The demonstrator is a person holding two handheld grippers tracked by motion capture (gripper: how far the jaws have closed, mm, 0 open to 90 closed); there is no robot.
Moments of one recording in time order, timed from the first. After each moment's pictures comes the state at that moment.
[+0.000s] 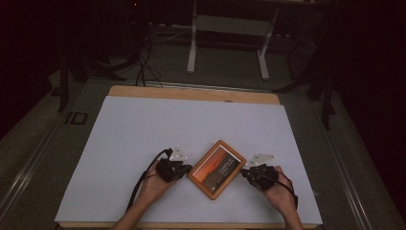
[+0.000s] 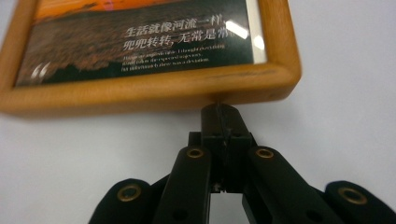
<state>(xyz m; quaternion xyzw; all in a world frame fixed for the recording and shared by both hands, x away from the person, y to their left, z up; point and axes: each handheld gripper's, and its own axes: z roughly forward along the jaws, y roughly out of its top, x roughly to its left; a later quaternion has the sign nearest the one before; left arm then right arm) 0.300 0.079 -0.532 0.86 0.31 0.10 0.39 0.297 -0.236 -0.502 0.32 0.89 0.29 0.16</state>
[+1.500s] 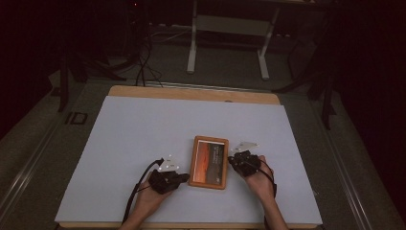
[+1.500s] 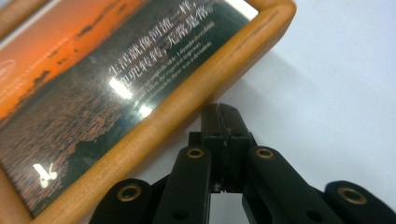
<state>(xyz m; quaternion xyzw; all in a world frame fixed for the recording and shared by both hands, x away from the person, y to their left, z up) 0.274 0.096 -0.540 0.83 0.33 0.06 0.44 0.336 -0.191 -0.514 0.36 0.87 0.30 0.19</state>
